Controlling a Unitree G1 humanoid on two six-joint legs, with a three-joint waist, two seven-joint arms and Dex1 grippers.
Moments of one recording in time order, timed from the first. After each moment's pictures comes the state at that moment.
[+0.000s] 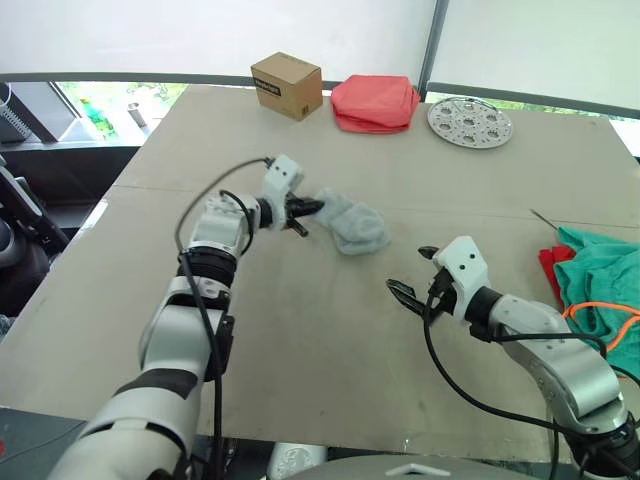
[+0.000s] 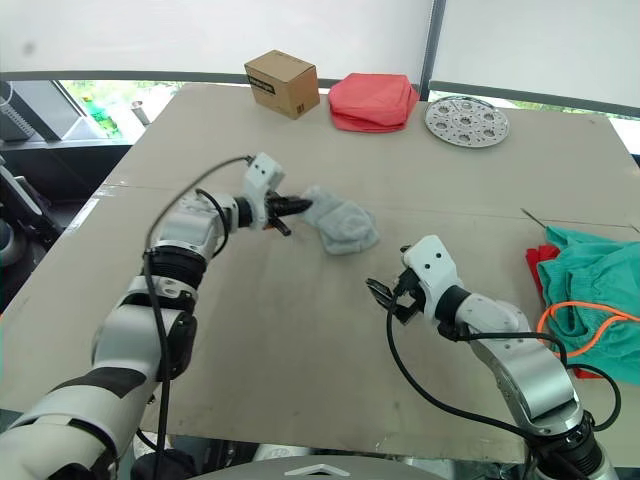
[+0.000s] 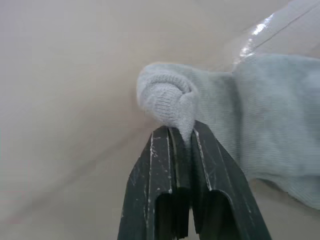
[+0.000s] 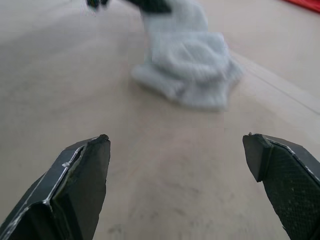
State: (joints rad) left arm -0.94 0.47 -0.08 0.72 -0.02 0.28 -0.91; right arm -0.08 -0.47 0.16 -0.63 0.29 0.74 0.42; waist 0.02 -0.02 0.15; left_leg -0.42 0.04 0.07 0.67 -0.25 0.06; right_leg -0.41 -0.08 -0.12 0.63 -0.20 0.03
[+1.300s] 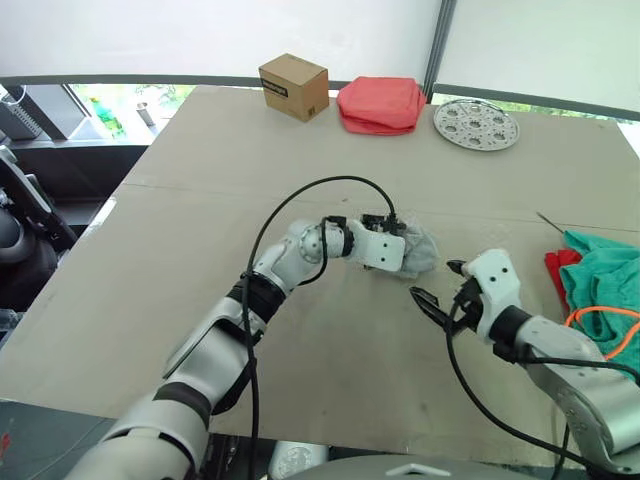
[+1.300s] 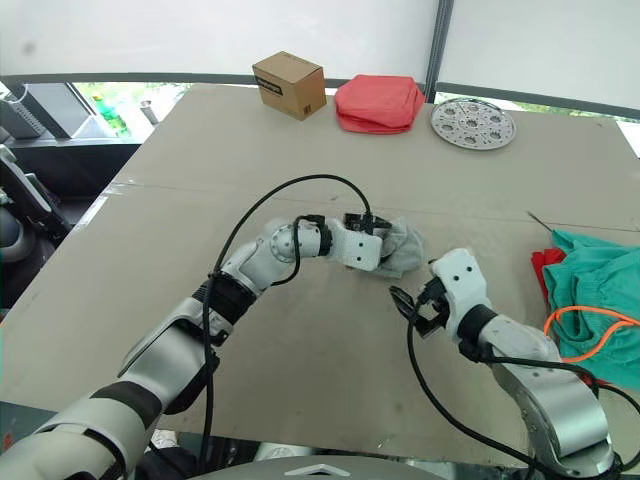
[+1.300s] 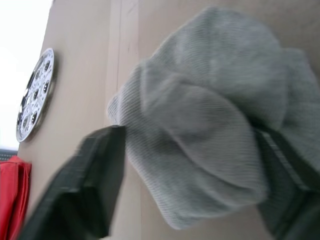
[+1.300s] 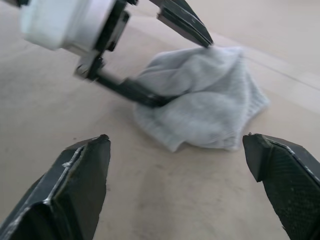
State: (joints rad) left arm -0.81 0.34 -0.50 0.55 0.33 -0.41 -0.79; right arm 0.07 -0.41 -0.03 -0.81 0.39 0.87 0.34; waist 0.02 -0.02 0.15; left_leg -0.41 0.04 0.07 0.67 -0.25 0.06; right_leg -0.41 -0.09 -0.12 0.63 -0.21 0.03
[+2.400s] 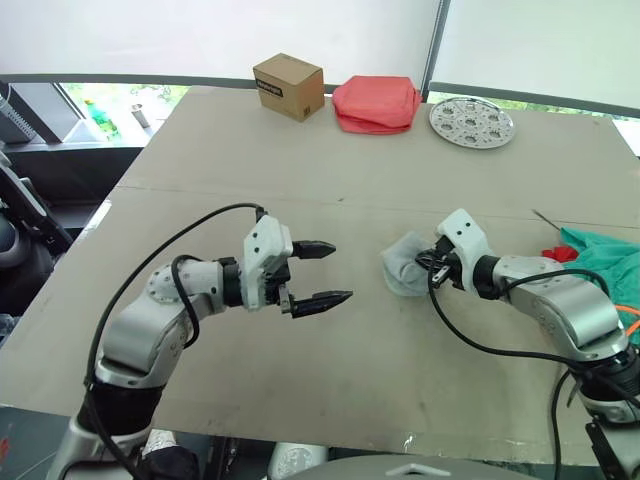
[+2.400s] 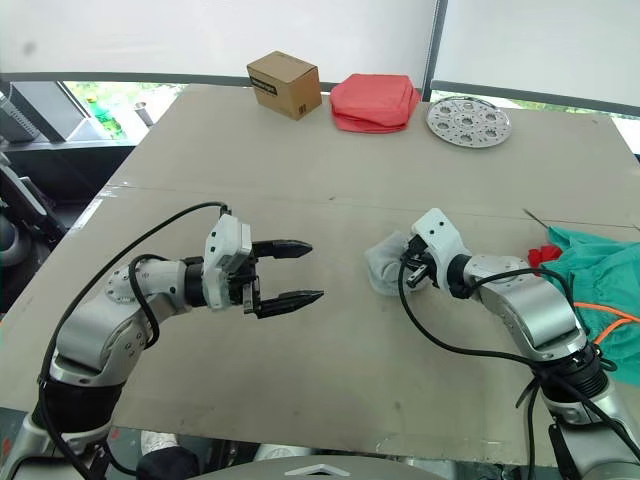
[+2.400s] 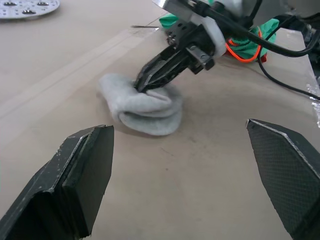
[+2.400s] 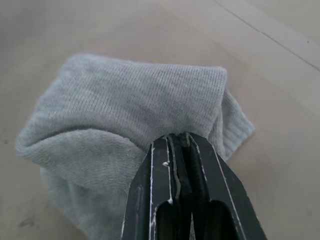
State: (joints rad) left arm -0.18 0.68 0.01 -0.47 -0.57 0.59 -0.97; right arm -0.40 -0.52 0.17 -0.31 0.39 0.96 0.49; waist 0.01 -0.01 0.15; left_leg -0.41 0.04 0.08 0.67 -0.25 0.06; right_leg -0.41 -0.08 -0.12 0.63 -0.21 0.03
